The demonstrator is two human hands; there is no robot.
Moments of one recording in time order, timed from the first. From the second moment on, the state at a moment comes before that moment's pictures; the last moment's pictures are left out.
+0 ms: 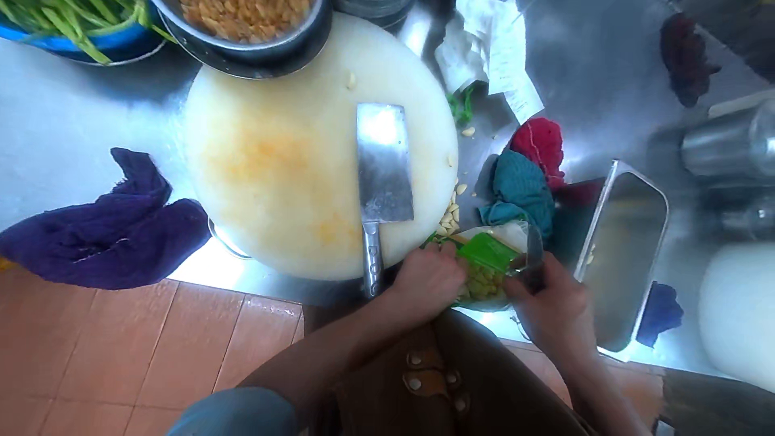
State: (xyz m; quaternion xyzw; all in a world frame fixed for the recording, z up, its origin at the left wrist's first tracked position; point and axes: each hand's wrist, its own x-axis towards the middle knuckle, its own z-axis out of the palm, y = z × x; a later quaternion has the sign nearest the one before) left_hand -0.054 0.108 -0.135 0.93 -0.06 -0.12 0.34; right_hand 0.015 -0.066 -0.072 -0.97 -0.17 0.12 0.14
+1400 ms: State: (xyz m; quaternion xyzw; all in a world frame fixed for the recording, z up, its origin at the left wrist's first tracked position) left_hand -0.032 0.087 -0.141 0.88 -0.03 -0.16 0.45; right_hand 0.036 -0.069 -0.079 -0.90 -0.02 0.23 0.36
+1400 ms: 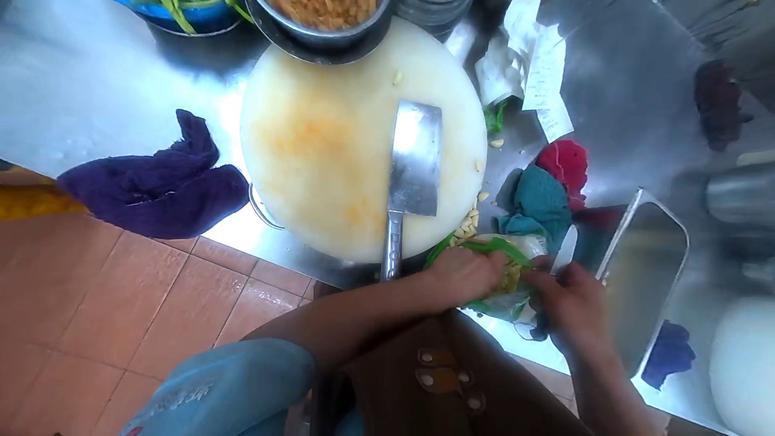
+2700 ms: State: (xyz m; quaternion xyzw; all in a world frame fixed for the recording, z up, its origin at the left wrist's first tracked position) left_hand -0.019 0.054 -0.134 0.95 -0.12 -0.19 0.19; right_hand 0.045 -0.099 -0.115 -0.82 -0.07 0.27 0.50
